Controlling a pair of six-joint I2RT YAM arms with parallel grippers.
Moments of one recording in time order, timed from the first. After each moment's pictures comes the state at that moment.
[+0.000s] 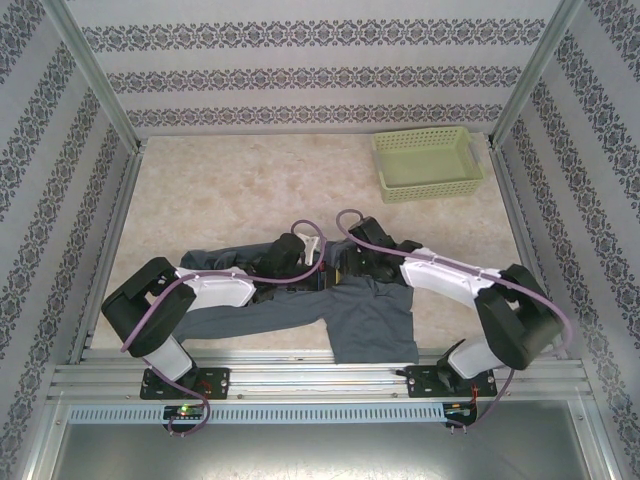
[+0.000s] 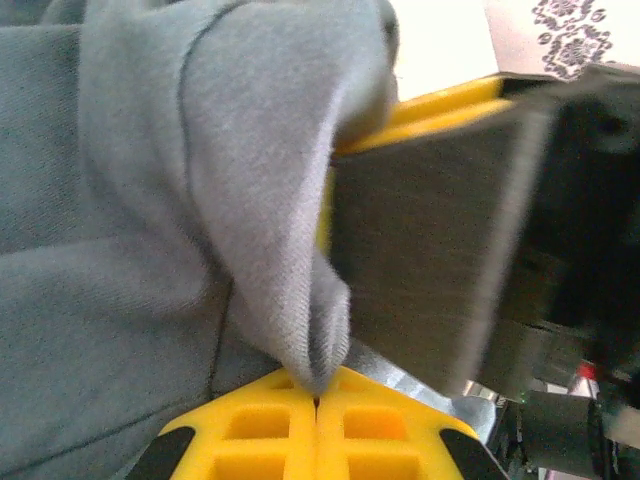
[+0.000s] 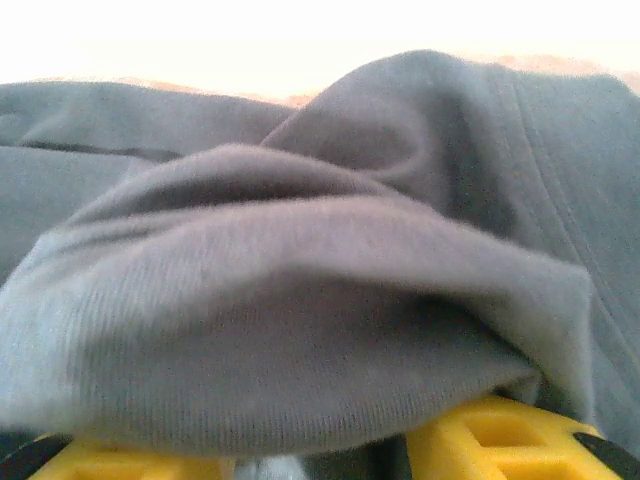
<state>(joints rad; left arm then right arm) -0.76 1.63 0.70 0.34 0.39 -0.79 0.65 1.51 0.82 -0.32 0.04 0.60</state>
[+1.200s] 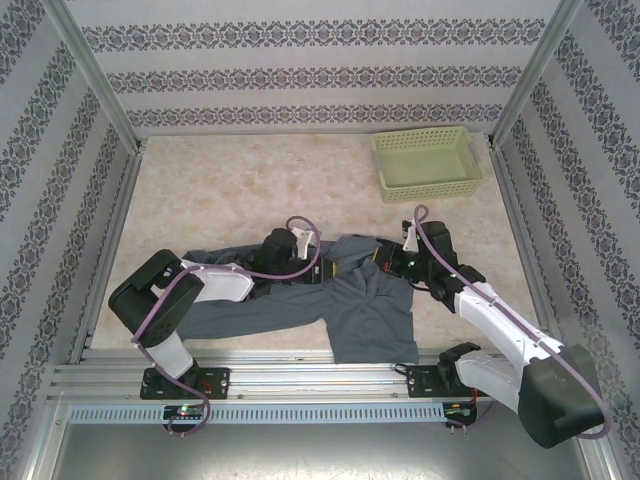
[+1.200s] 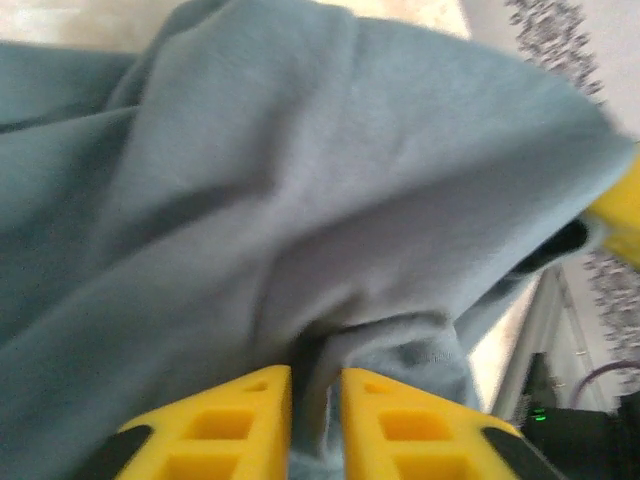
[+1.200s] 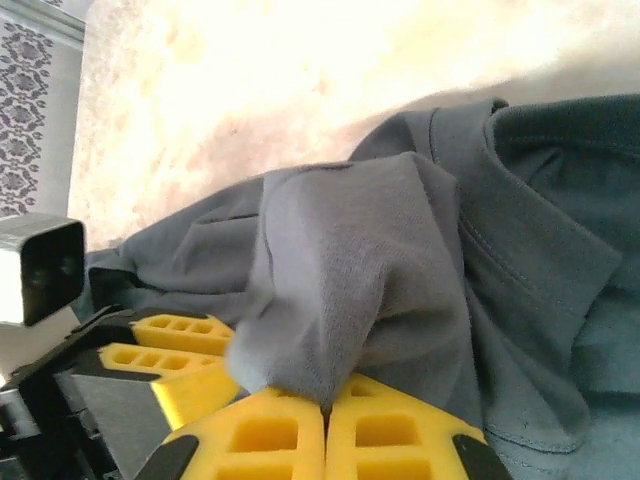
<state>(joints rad) -0.68 1.67 0.70 0.39 0.43 -0.70 0.33 1.04 0.53 -0.19 -0.40 0.74</state>
